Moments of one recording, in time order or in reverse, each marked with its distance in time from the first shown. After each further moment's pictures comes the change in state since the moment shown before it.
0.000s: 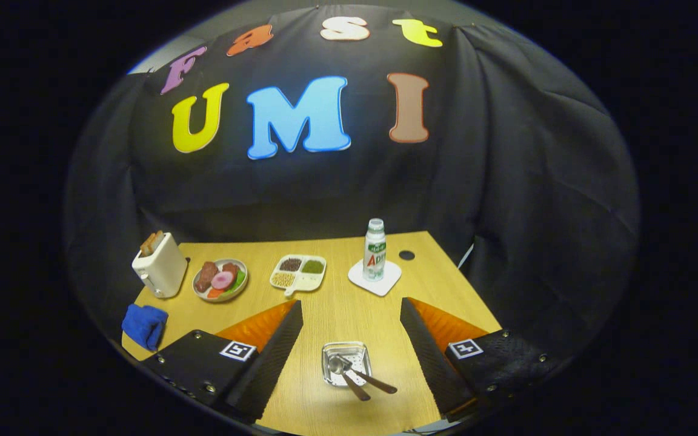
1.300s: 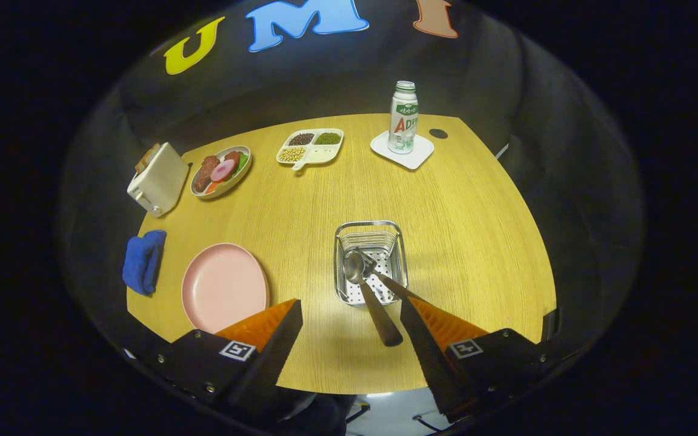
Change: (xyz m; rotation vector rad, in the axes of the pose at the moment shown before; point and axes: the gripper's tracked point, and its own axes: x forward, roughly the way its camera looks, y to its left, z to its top) arm 0.010 0.024 -0.191 -0.010 0.604 0.095
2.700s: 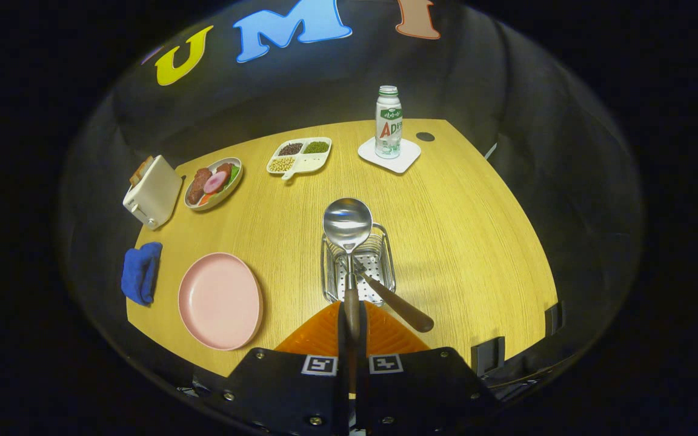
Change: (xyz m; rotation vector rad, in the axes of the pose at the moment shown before) arm 0.001 -0.011 -0.011 0.051 -0.014 -0.003
